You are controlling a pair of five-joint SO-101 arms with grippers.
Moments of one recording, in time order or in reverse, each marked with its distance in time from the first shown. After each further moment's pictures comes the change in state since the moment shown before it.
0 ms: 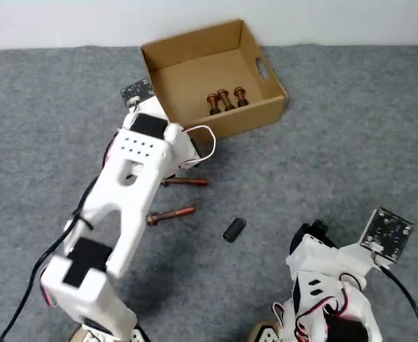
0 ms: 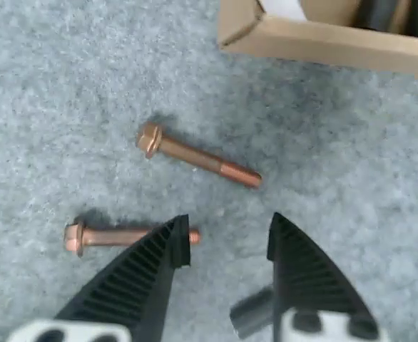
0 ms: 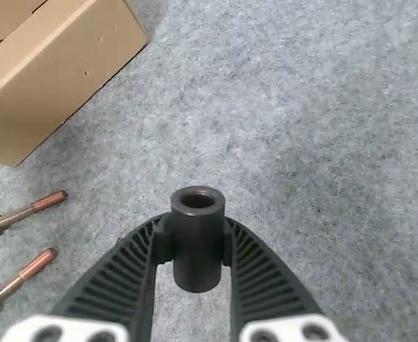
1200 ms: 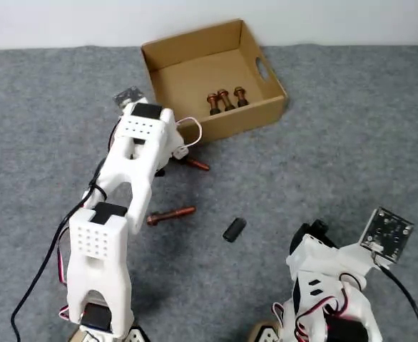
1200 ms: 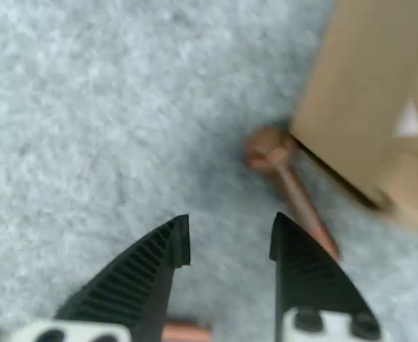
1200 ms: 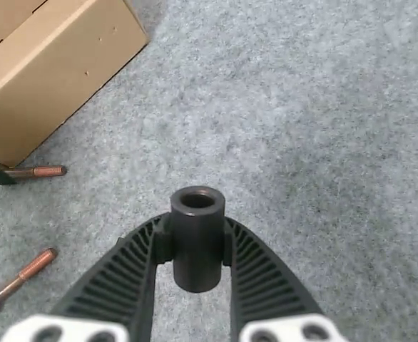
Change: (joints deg) left arm -5.6 26.1 -23.7 4.1 1.5; right arm 0.0 0.0 0.2 0.0 0.0
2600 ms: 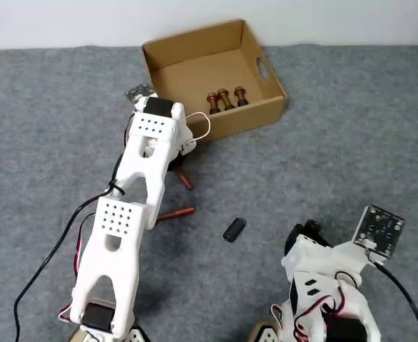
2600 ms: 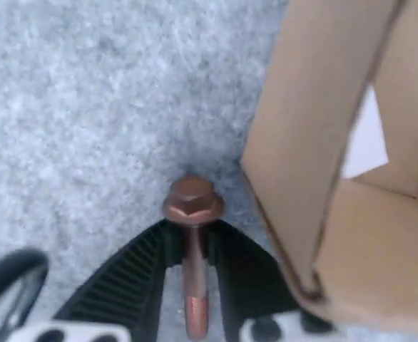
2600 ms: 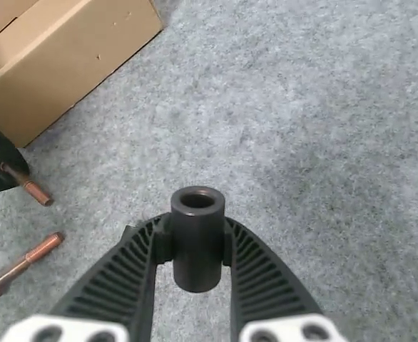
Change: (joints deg) left arm 0.1 26.4 -38.6 13.4 1.7; right arm -3.2 0.0 0.7 -0.1 0.0
